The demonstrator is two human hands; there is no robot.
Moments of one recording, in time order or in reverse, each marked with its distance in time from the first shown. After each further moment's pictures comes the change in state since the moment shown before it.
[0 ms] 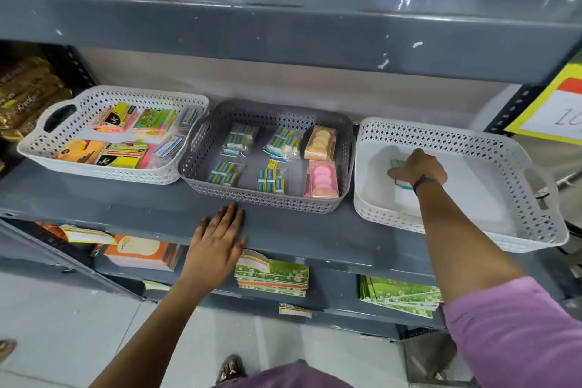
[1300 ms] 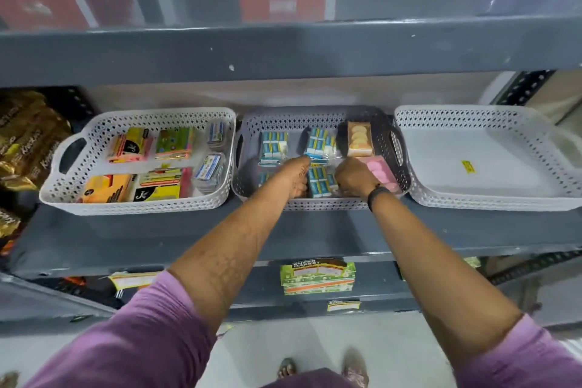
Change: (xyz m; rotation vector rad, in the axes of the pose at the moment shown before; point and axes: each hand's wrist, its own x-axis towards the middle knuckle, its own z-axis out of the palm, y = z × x) left_hand 0.143 0.011 -0.105 -1.339 -0.644 -0.488; right_hand -0.123 -0.166 0.089 0.133 -0.299 -0.172
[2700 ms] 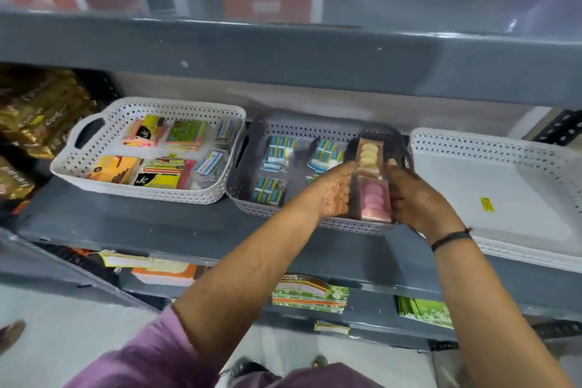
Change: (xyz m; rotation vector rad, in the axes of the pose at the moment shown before) left_hand -0.009 0.007 0.063 -0.317 -0.288 0.060; right_hand -0.012 0.065 -0.061 0.912 -0.155 -0.020
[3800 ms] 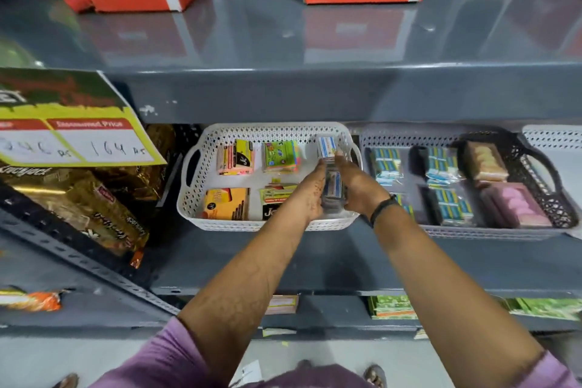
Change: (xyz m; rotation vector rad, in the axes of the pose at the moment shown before) left_hand -0.098 0.070 -0.248 -0.046 0.240 0.007; right_hand 0.061 -0.016 0.344 0.050 0.042 0.132
